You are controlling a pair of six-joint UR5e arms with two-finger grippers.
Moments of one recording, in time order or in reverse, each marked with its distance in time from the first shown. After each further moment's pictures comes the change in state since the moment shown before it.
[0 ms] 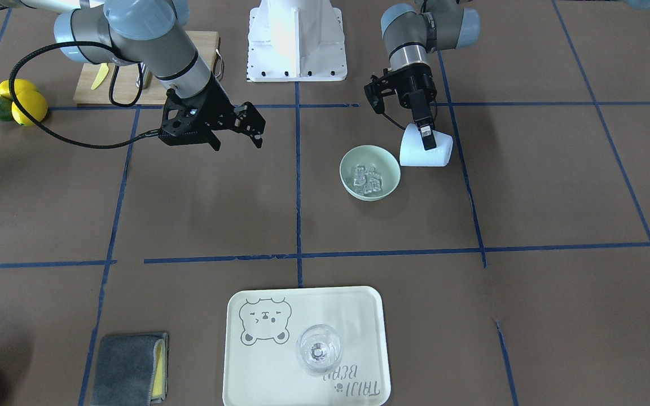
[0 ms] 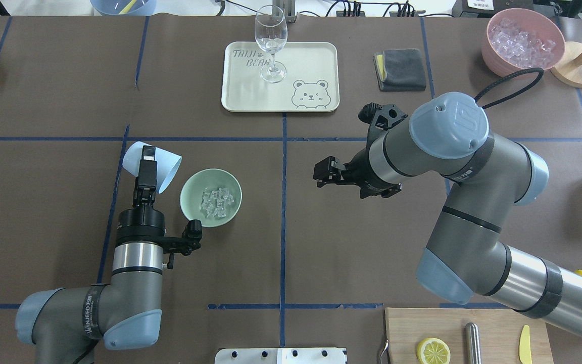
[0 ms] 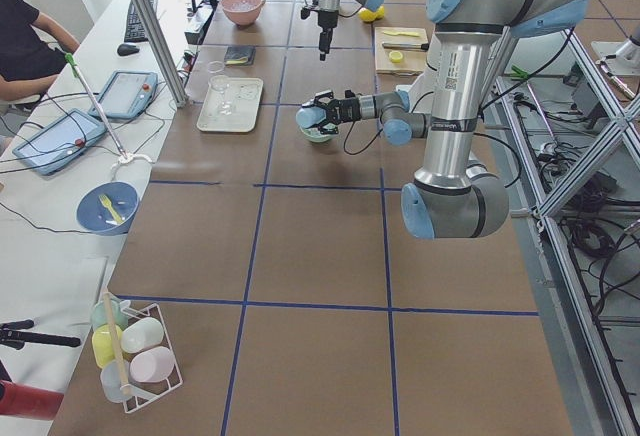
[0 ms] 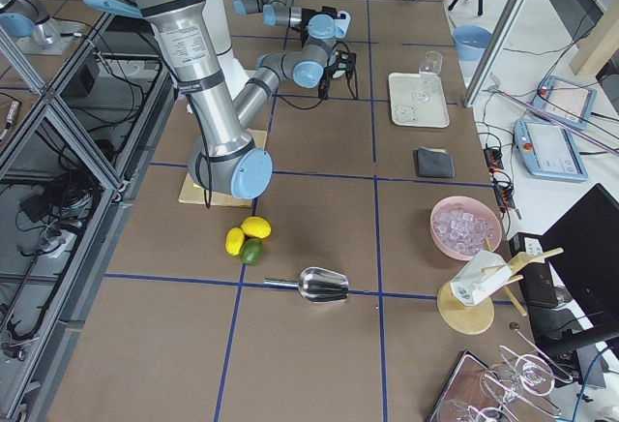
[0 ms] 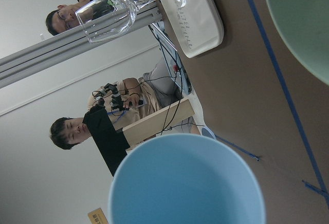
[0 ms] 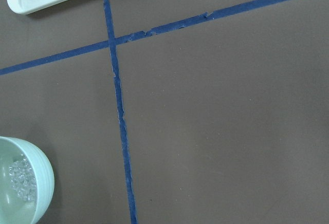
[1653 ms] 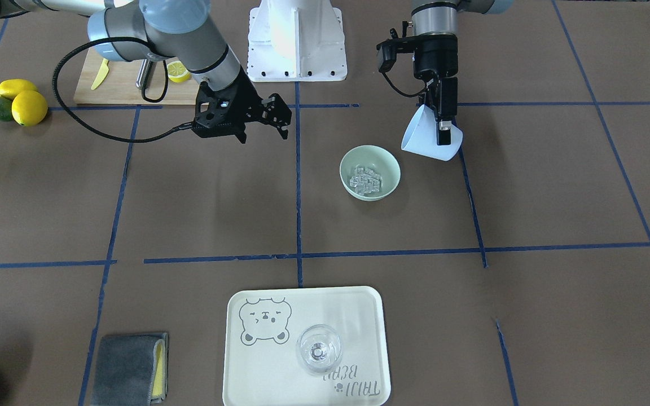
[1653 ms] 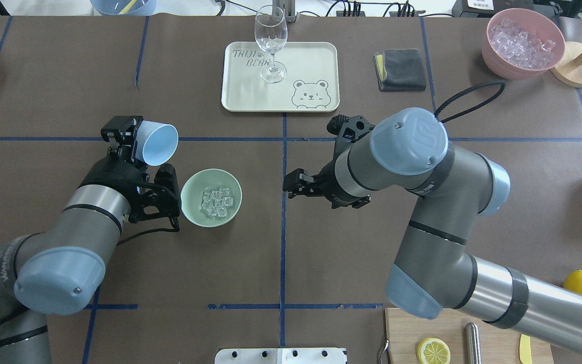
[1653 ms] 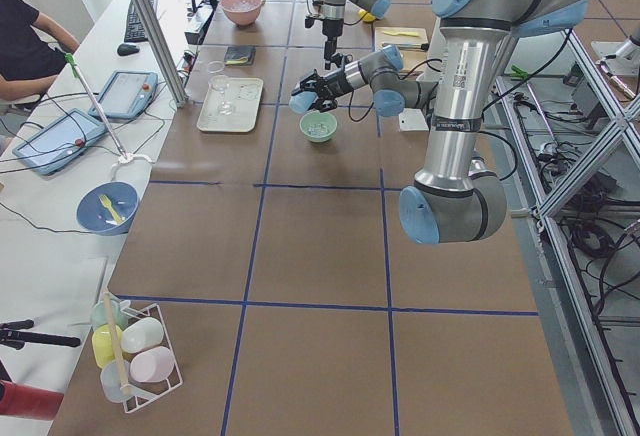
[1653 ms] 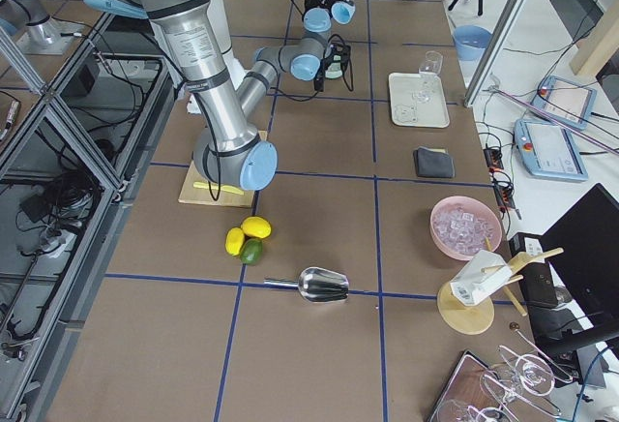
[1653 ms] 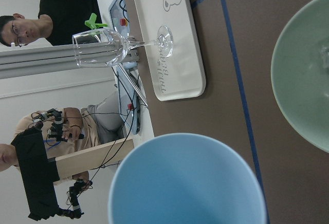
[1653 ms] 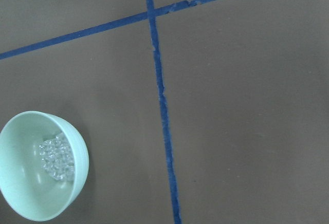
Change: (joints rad) left arm -0.191 0.018 -0.281 -0.022 -0.577 -0.104; right arm -0.080 0.119 -0.073 -0.001 -0.056 0.037
